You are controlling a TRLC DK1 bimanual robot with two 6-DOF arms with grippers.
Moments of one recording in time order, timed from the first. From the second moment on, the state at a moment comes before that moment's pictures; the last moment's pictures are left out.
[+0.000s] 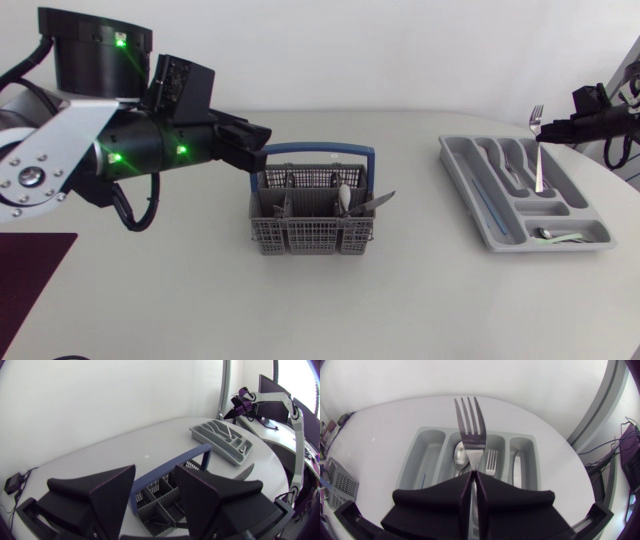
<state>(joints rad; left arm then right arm) -0.52 1.26 0.93 -0.09 0.03 0.06 -0.53 2.26 1.91 -0.55 -0.48 -0.46</state>
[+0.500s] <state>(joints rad) -0.53 1.26 0.92 -0.07 0.03 0.06 -0.53 2.37 1.99 -0.58 -0.45 -0.47</state>
